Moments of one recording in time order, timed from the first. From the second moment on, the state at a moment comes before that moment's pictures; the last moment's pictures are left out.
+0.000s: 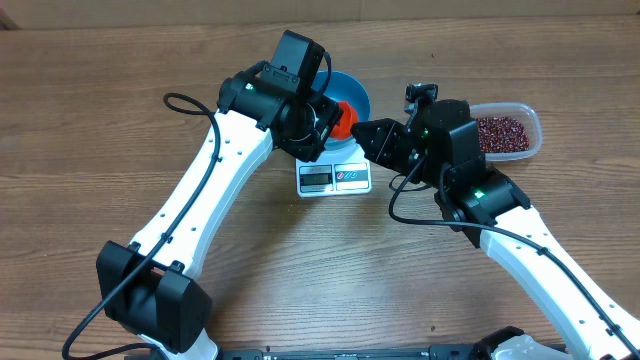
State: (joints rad) left arm -0.46 1.81 1.73 -1.04 0.23 -1.47; right arm 0.43 1.34 1.00 -0.16 -0.34 0.88
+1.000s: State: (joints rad) left arm -0.43 1.71 1.73 -0.91 0.18 -0.77; right arm 0.10 1.19 1.00 -0.49 -0.46 0.66
